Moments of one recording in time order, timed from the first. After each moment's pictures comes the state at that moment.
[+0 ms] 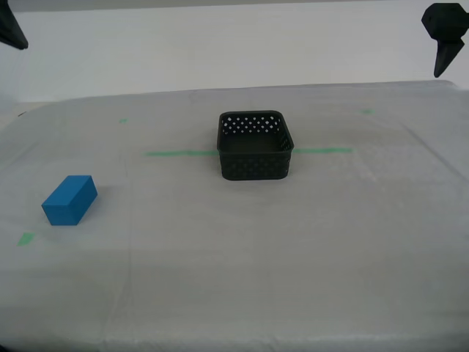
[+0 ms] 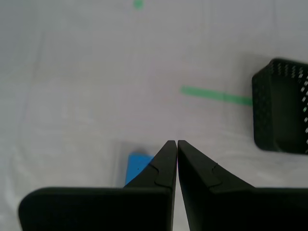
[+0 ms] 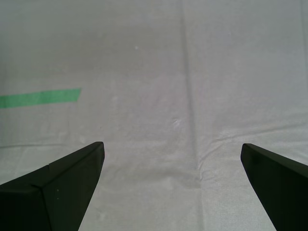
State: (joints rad) arm 0 -0.06 1.60 1.21 -0.78 -0.02 0.05; arm 1 -0.04 1.04 0.95 -0.84 0.09 -0.24
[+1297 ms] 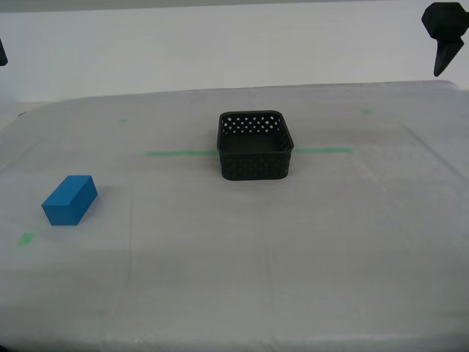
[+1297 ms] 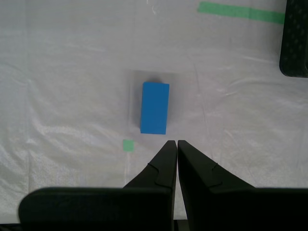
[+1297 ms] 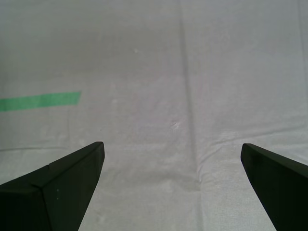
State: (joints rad) arm 0 -0.06 1.60 1.21 -0.77 -0.02 0.05; arm 1 -0.04 1.17 1.12 -1.20 0.09 -0.15
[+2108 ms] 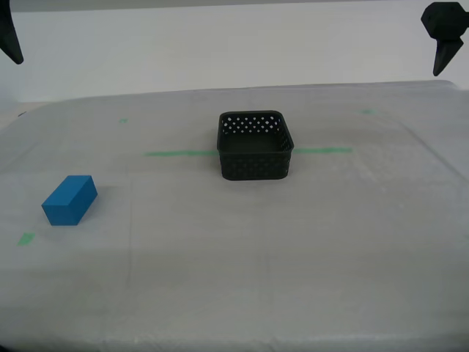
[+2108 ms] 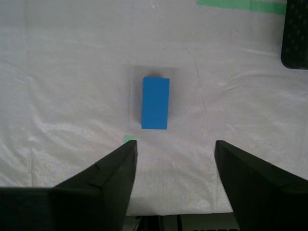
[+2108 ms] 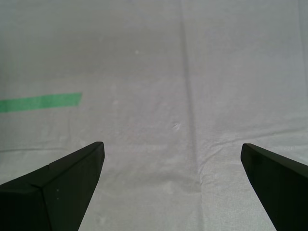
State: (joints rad) arm 0 -0.06 1.60 1.21 -0.77 -0.02 0.05; arm 1 -0.04 1.17 1.12 -1.22 0.09 -0.13
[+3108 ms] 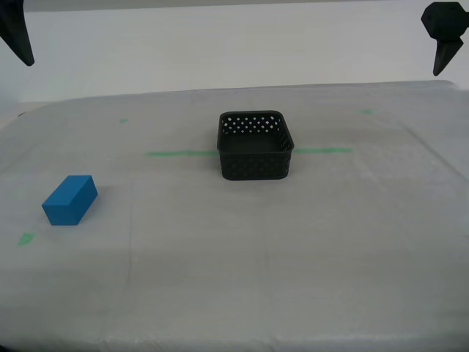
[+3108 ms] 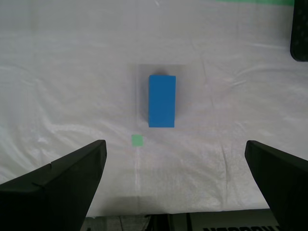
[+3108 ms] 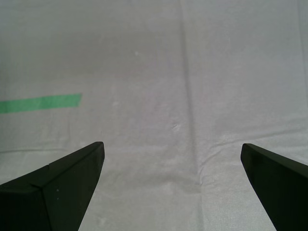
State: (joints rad) arm 0 -0.06 1.60 1.21 -0.76 -0.02 0.05; arm 1 -0.04 1.17 1.11 -1.23 0.07 -0.09
